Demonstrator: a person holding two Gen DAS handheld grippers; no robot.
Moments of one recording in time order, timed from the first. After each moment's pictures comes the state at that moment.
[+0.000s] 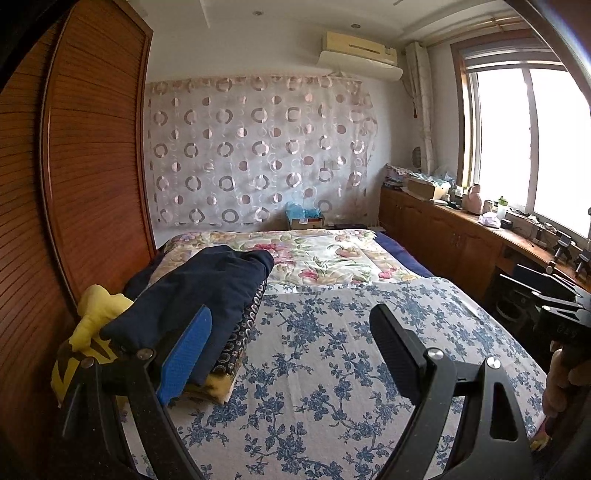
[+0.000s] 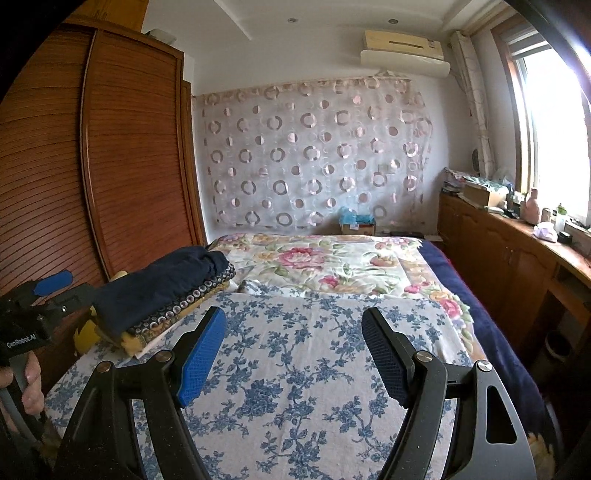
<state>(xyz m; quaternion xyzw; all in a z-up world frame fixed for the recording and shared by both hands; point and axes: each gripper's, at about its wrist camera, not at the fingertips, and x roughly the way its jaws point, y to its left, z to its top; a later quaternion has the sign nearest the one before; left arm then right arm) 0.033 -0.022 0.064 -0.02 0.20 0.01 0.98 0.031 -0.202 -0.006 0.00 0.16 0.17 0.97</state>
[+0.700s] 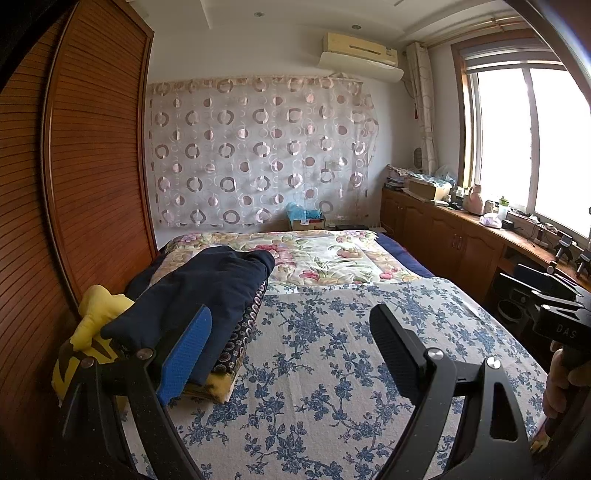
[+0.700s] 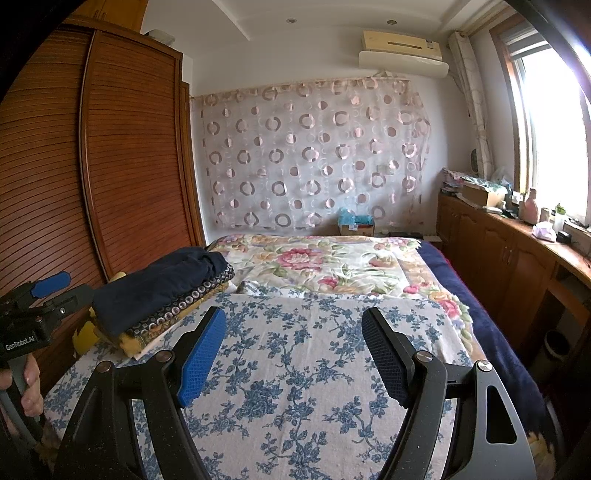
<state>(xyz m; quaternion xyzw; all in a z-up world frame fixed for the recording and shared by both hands) 0.032 -0.021 0.064 -0.01 0.20 0.01 0.98 0.032 -0.212 -0.002 -0.01 0.16 0.18 0.97</state>
